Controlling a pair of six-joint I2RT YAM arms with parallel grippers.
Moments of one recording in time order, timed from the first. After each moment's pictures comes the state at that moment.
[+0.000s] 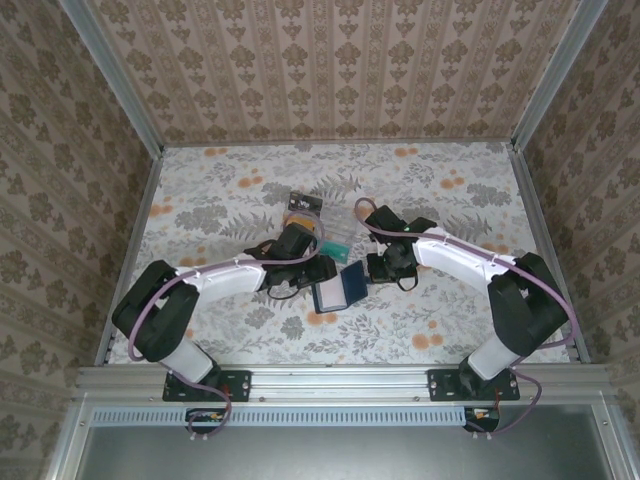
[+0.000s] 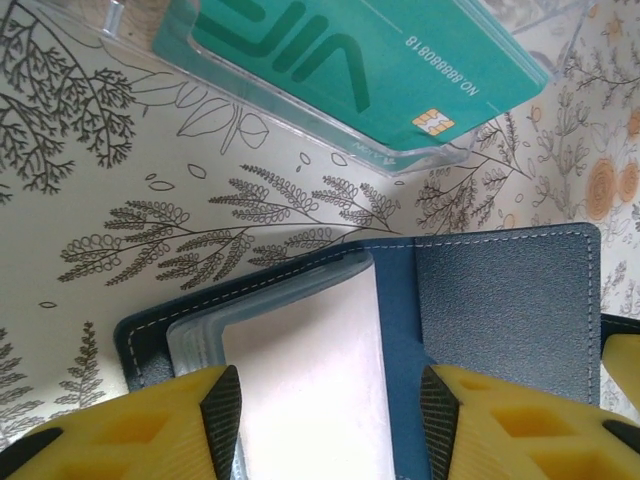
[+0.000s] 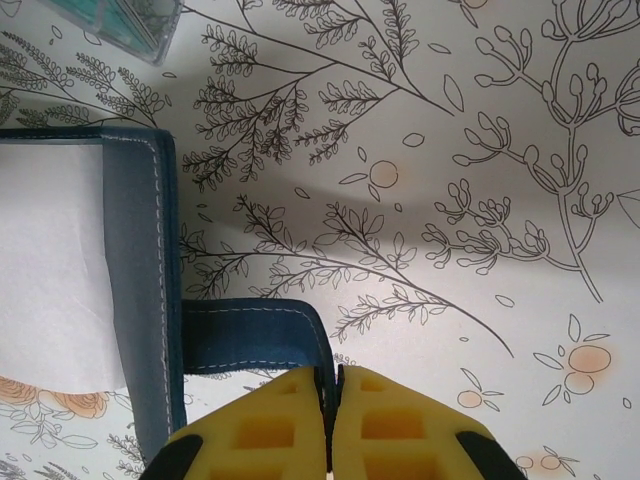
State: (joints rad) left arm -0.78 1.57 0.81 -0.19 0.23 -0.89; right arm 0.57 1.59 1.05 -0.80 -0.08 0.47
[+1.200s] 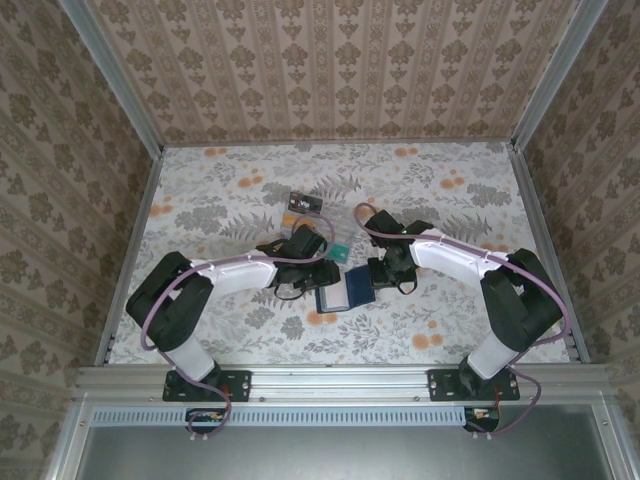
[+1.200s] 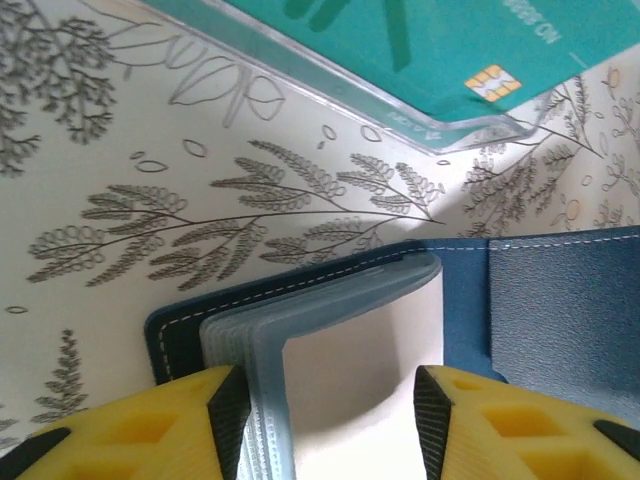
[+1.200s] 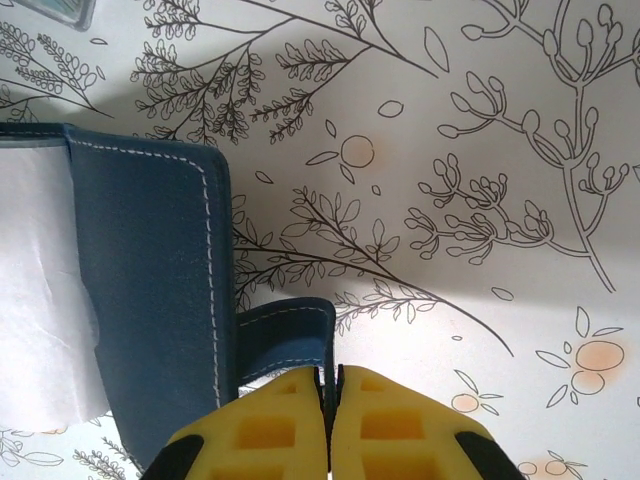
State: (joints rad) left arm -0.82 1.65 0.87 -0.24 0.20 -0.88; right arm 0.57 1.62 1.02 -0.79 -0.08 0.50
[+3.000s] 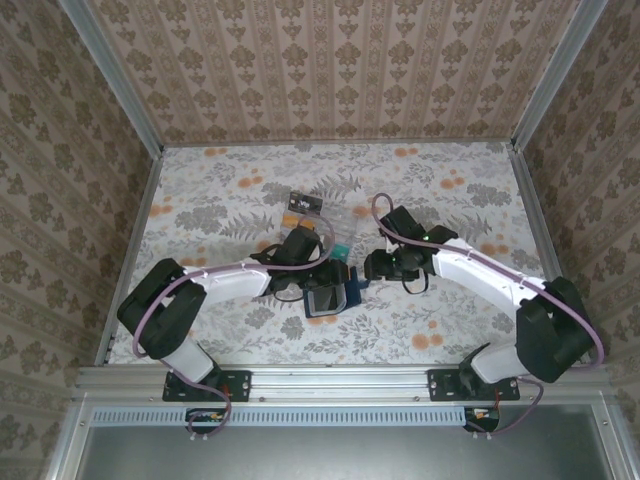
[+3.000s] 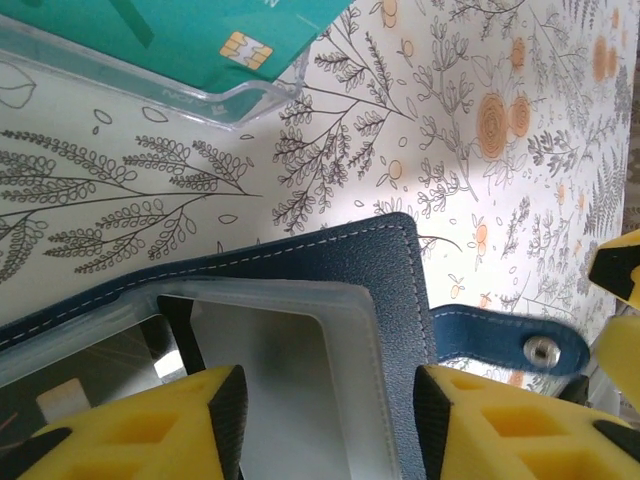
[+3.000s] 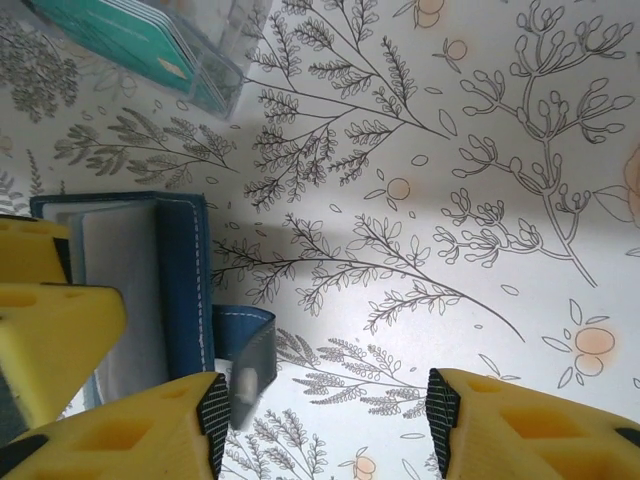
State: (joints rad) left arm -0.82 1.59 0.78 0.00 0.37 -0.88; right arm 0.55 1.40 0.96 -0.71 -0.10 0.56
